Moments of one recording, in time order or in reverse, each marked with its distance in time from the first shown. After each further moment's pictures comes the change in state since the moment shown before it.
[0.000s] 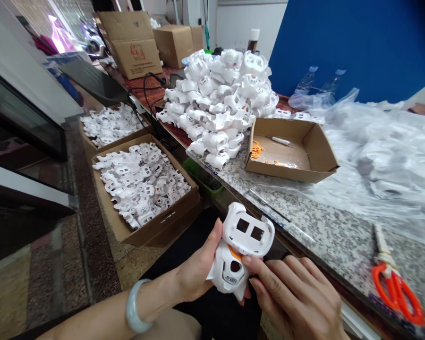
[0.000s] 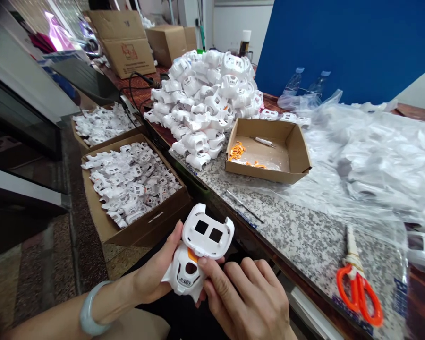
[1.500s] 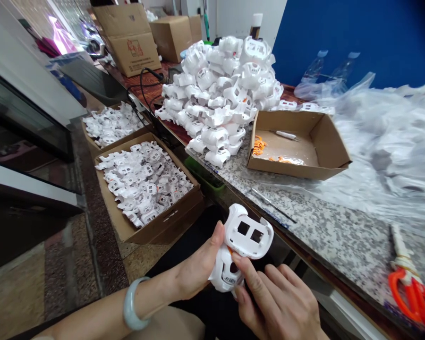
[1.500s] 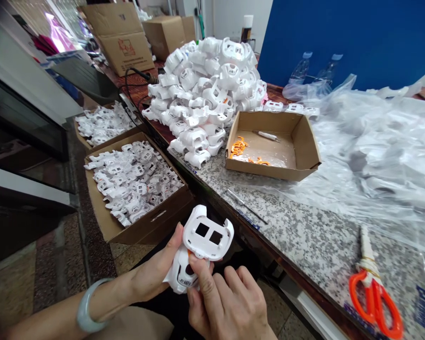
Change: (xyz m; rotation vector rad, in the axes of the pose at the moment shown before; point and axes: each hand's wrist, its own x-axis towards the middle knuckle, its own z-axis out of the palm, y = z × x) left_hand 0.002 0.008 -0.002 0.133 0.118 0.056; right_hand -0.002 -0.013 0.025 -0.017 0.027 0.014
